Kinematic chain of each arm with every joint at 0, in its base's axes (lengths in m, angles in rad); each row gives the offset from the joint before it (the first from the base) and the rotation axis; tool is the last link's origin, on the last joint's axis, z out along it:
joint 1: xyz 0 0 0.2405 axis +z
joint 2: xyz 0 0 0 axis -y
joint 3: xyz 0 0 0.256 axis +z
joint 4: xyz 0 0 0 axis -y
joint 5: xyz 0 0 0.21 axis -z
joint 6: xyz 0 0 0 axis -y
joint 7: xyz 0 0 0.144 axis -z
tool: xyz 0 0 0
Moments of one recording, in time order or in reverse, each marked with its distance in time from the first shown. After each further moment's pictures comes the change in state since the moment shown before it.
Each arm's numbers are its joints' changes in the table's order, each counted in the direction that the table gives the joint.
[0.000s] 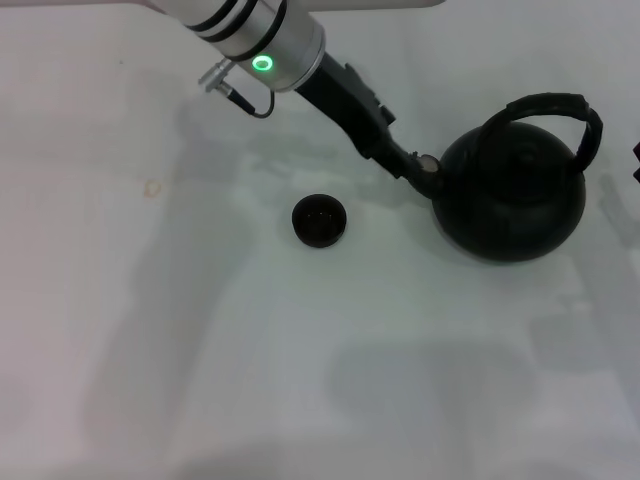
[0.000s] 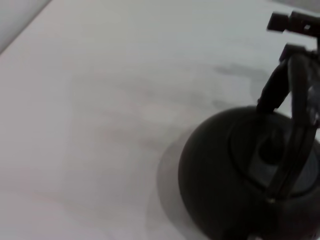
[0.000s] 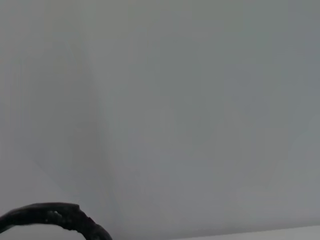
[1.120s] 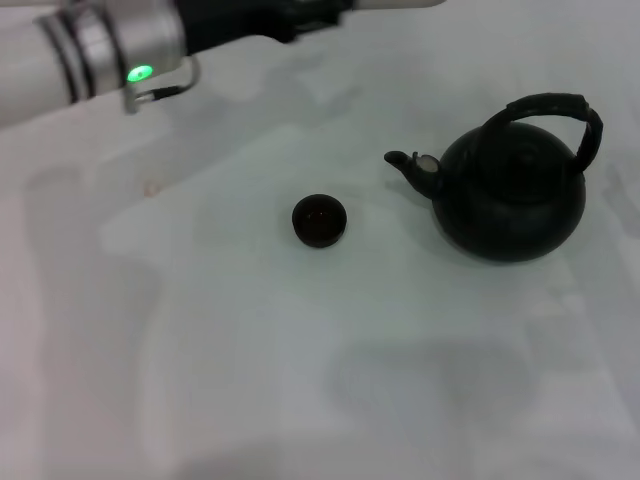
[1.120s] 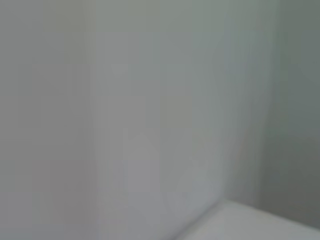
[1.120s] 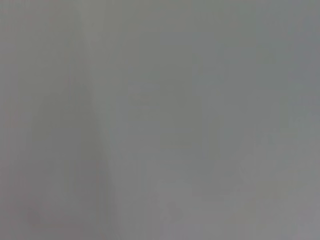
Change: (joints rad) left arm 0.430 0.003 -0.001 0.084 0.990 -0.116 -0.682; right arm 0.006 0.004 0.000 0.006 -0.027 0.073 0.000
